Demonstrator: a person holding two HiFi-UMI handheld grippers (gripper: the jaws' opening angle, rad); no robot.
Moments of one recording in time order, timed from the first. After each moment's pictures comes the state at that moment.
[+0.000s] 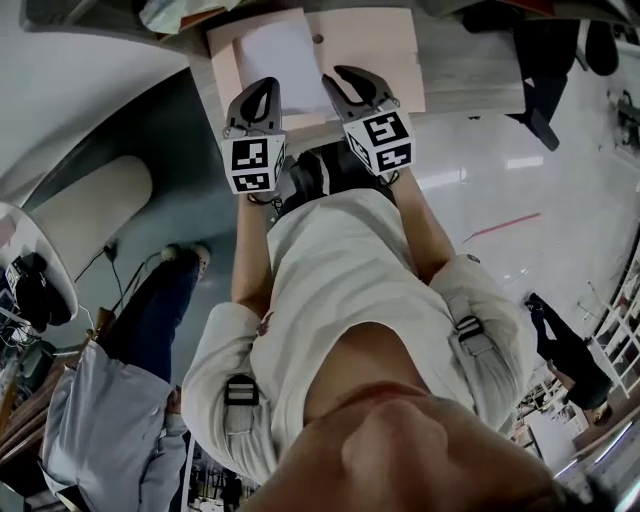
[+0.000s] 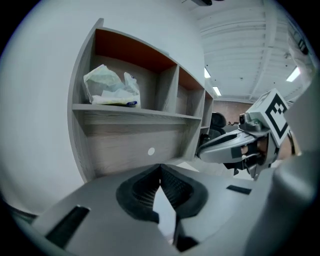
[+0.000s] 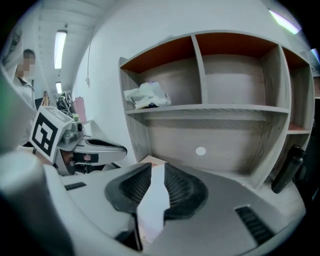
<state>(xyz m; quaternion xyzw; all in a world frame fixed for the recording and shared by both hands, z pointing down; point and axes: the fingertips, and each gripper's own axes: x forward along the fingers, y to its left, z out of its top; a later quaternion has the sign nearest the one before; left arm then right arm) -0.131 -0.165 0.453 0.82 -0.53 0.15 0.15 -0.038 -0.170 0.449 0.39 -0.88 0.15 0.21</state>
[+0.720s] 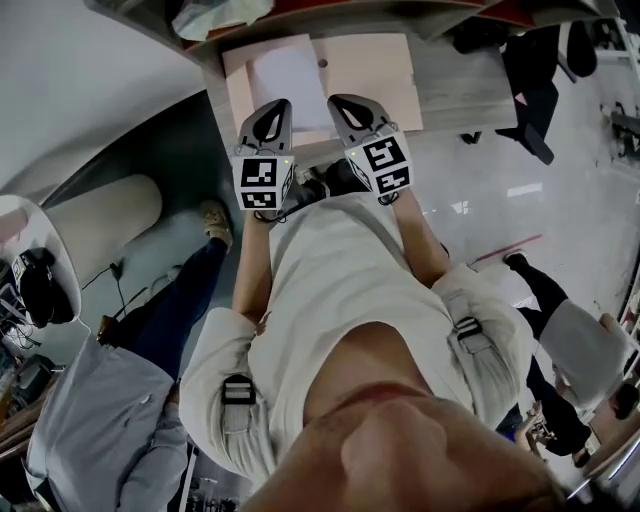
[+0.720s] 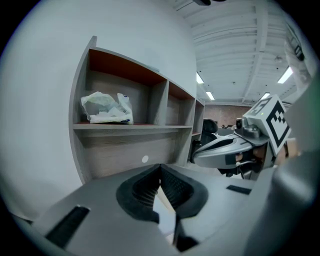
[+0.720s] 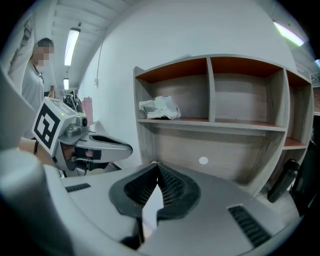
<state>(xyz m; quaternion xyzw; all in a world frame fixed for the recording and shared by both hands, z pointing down) -0.122 -0.138 0.411 0.84 -0.50 0.13 0.12 -0.047 -0.137 0.413 0.38 -0.90 0.10 0.20</state>
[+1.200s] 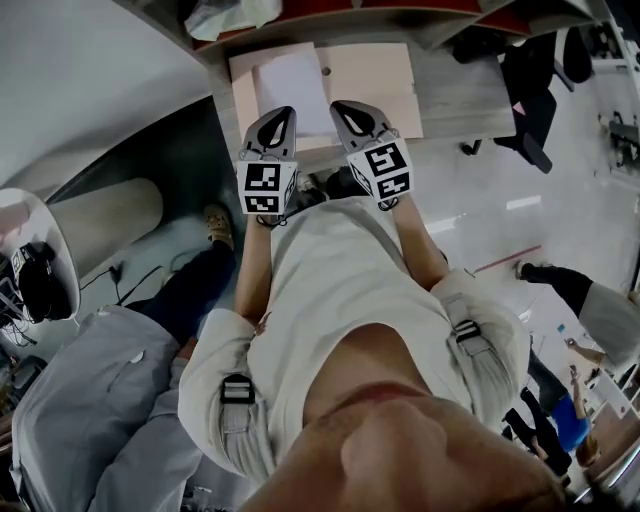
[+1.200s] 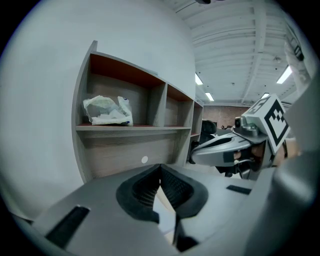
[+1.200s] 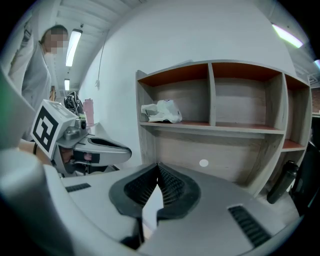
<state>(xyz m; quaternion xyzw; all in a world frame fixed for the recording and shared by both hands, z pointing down) -0.124 -0.126 0.407 0.85 -0.50 0.12 0.12 -0.050 -0.129 0.405 0.39 -0.90 0.09 0.19</state>
